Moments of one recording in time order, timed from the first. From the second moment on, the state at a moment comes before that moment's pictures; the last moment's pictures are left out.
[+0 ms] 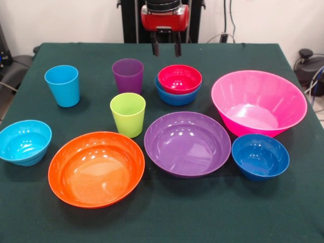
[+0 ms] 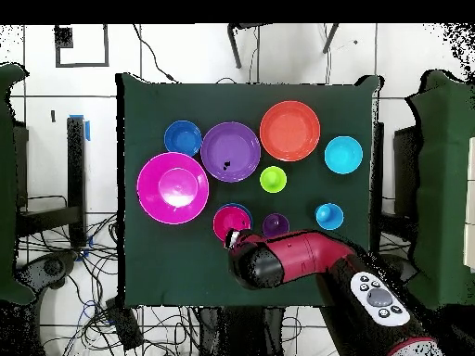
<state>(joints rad) -0.68 -0.74 0.44 2.08 -0.64 0.32 2.27</state>
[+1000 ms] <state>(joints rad) -0.64 -0.99 0.47 2.11 -0.53 0.32 2.27</state>
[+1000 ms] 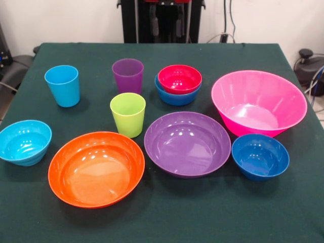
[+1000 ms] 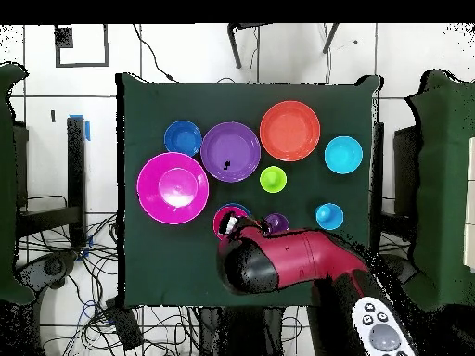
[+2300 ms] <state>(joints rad) -0.49 -0.91 0.44 1.92 -0.53 0.32 2.27</state>
